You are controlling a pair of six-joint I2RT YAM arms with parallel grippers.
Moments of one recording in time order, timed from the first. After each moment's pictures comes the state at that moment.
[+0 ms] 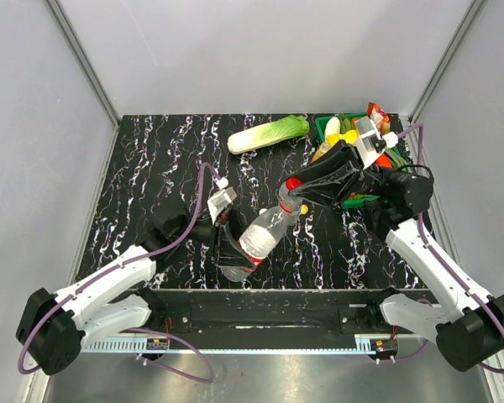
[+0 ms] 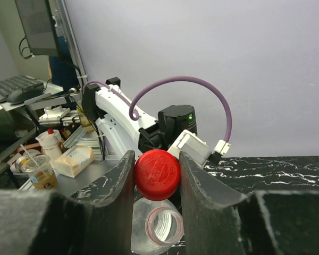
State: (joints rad) left arm -0.67 0.97 0.58 0.51 1.17 -0.75; right arm 0.43 1.07 0.95 1.04 -1.07 0.93
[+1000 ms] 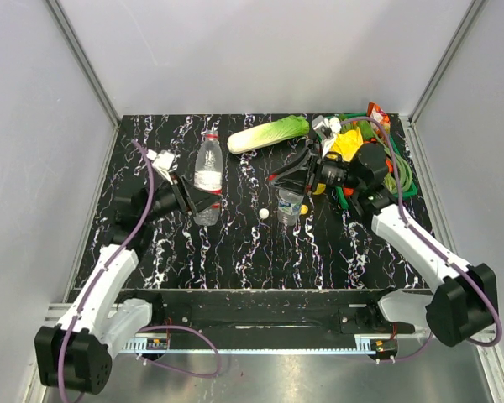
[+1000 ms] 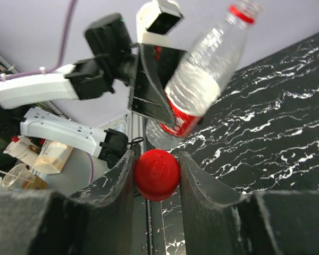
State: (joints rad) left arm -0.16 0.91 0.61 0.19 0.86 -0.65; right arm 0.43 1.22 0.95 0.52 -0.98 0.63
